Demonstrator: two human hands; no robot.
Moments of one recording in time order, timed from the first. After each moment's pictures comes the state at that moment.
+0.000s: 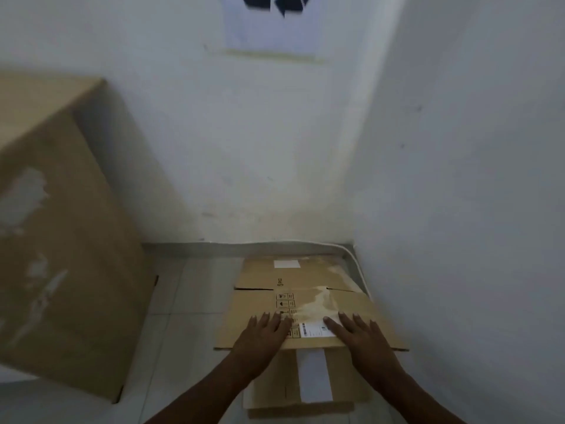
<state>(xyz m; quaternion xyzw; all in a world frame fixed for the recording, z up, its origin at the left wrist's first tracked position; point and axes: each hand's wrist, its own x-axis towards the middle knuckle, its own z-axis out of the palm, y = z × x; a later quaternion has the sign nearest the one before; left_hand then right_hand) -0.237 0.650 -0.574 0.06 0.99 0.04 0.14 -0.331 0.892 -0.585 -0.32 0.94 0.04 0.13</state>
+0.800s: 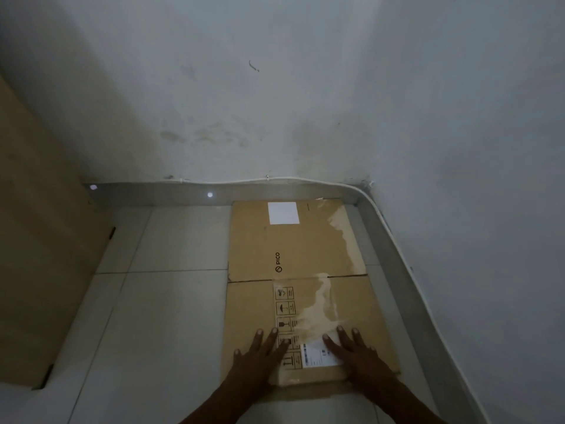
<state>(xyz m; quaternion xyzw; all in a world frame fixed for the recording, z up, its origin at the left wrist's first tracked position) -0.243 0.686 -0.899 0.00 0.92 0.16 0.35 -0.336 0.930 -0.896 -0.28 0.89 0.03 0.35</state>
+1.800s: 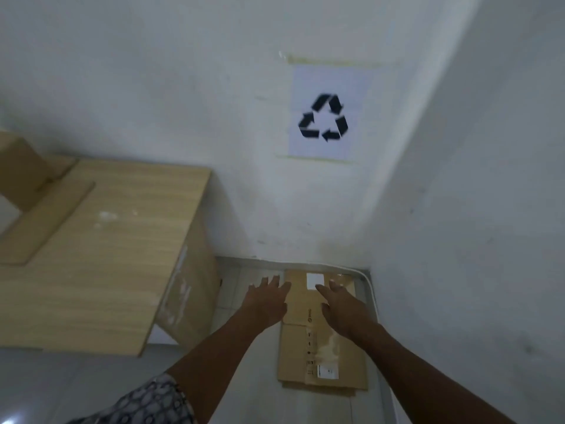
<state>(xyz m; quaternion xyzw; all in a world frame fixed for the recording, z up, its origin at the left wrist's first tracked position) -0.198 0.570 -0.218 -0.09 0.98 0.08 0.18 -0.283 0.758 -0.215 -0.33 0.92 -0.07 0.18</state>
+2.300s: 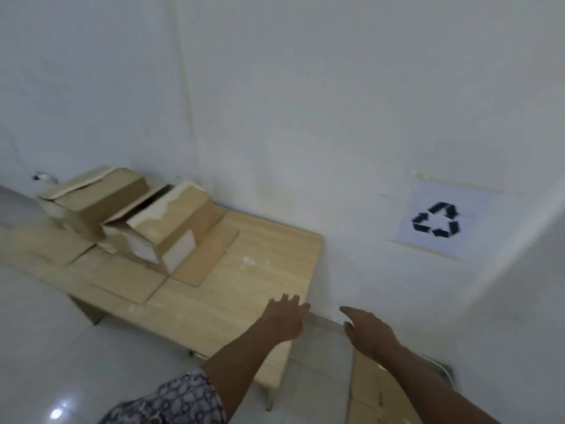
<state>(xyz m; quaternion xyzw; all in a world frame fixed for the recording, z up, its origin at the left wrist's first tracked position) -0.029 0.368 -0.045 -0.16 0.98 0.07 0.13 -0.167 0.546 -0.039 -0.43 0.89 -0.06 0.16</state>
